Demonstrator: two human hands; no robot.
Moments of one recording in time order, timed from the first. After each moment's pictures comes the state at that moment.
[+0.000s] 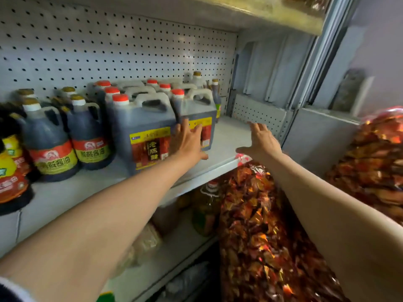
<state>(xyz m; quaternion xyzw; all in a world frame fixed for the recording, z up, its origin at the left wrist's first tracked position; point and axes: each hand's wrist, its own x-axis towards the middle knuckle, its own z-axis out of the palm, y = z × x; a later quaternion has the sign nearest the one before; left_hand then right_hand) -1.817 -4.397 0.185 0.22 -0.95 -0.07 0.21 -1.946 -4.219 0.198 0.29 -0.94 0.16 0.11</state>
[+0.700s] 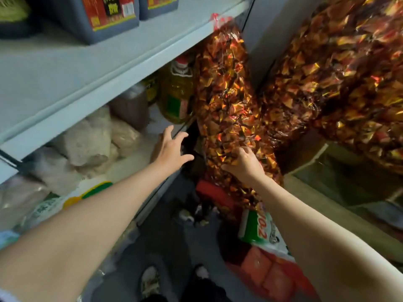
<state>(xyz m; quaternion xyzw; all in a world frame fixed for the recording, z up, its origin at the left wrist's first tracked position) -1.625 -4.350 -0.079 0.08 -0.94 -0.34 -0.04 -1.658 -4.108 -0.063 0.05 -0.98 0.13 -0.15</state>
